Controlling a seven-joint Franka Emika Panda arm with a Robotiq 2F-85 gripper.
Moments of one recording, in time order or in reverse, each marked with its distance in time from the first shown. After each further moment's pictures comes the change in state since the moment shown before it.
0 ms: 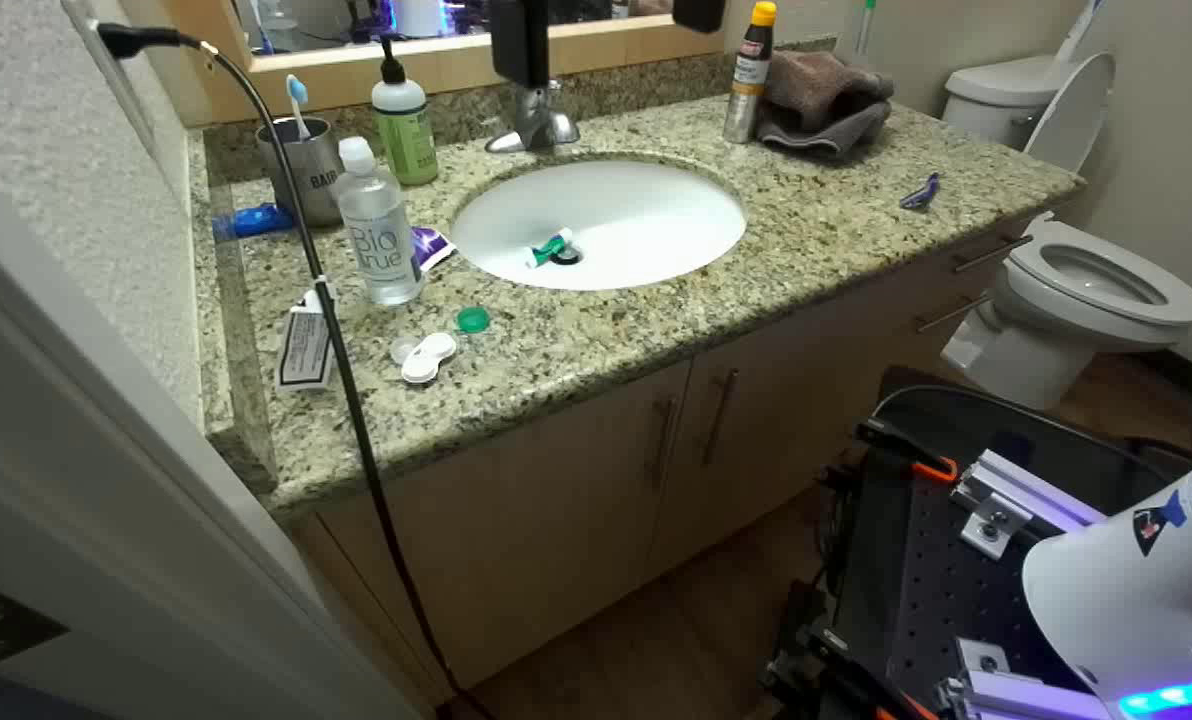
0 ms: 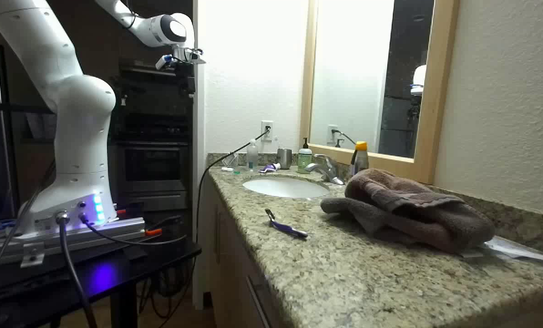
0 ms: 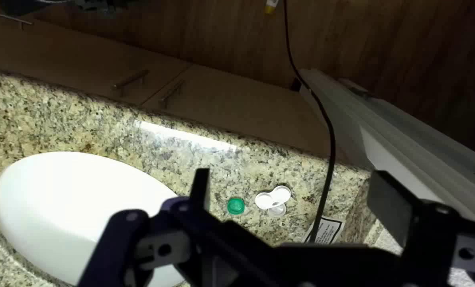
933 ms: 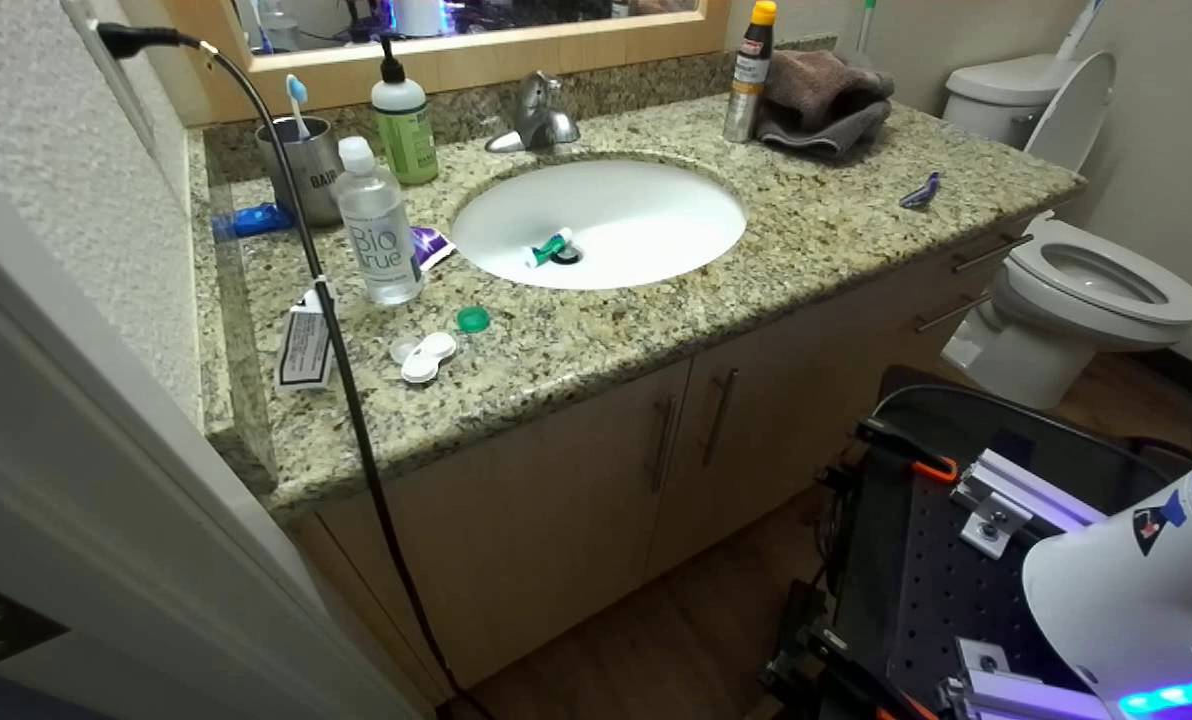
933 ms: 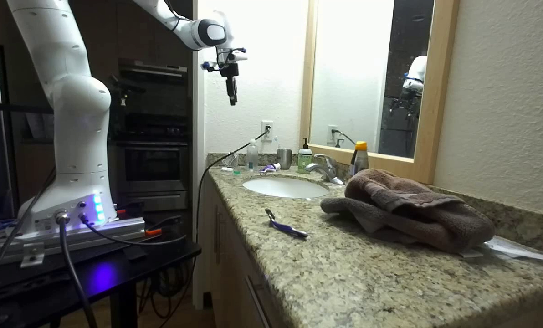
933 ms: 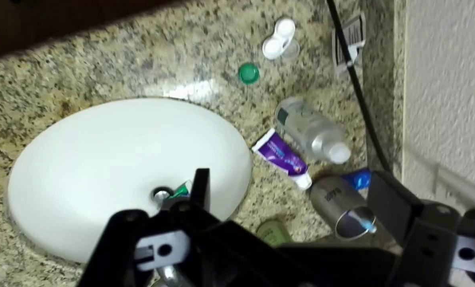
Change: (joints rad) arm -0.118 0.213 -0.235 0.139 0.044 0.300 0.207
